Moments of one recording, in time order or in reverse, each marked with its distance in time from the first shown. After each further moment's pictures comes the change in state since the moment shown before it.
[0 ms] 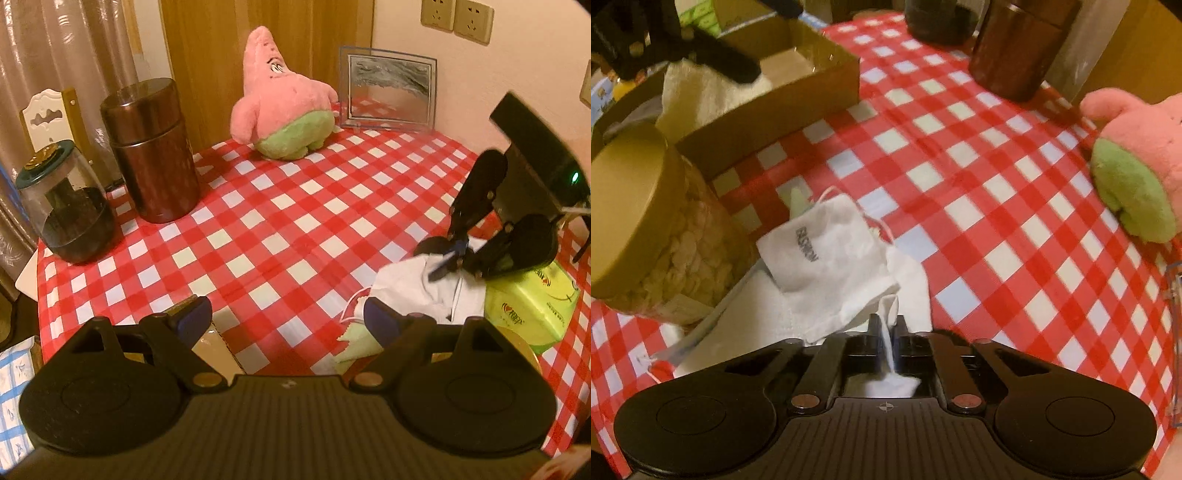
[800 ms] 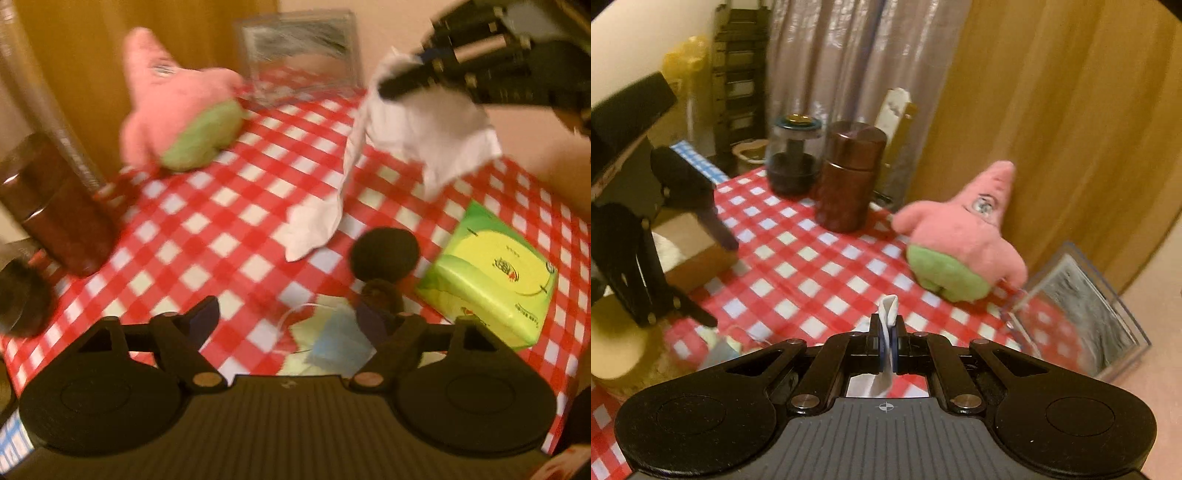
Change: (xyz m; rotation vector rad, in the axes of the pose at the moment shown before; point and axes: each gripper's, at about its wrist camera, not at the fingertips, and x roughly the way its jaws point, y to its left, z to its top) left arm 0.048 -0.081 0.054 0.251 0.138 -0.125; right arm -0.137 -0.028 -0.024 0.230 -0.383 -0.367
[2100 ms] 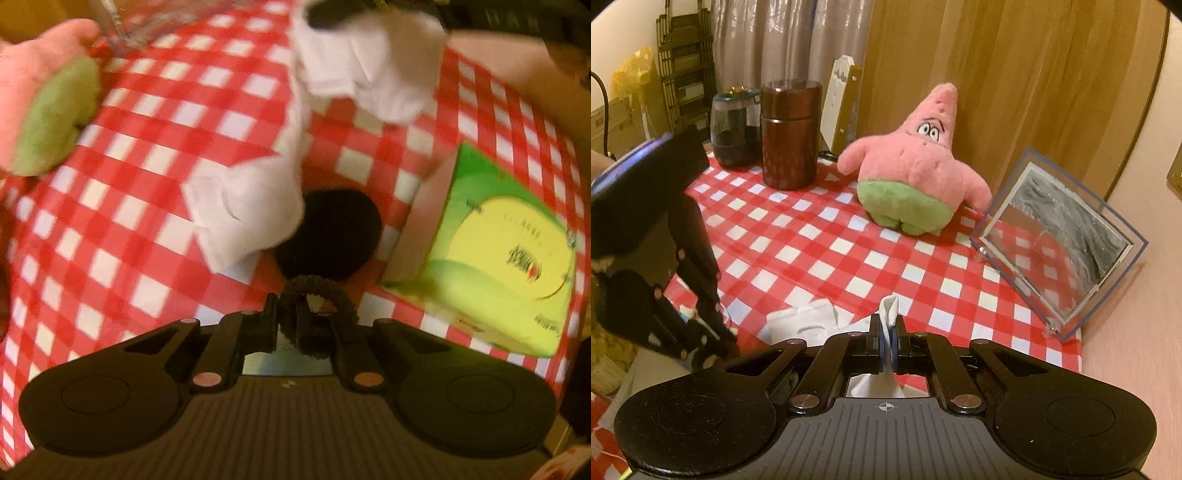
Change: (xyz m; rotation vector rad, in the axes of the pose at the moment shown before) left arm 0.100 -0.040 0.038 0.196 0.230 -0.174; right arm 0.024 -0.041 -0.051 0.154 0.049 -0.040
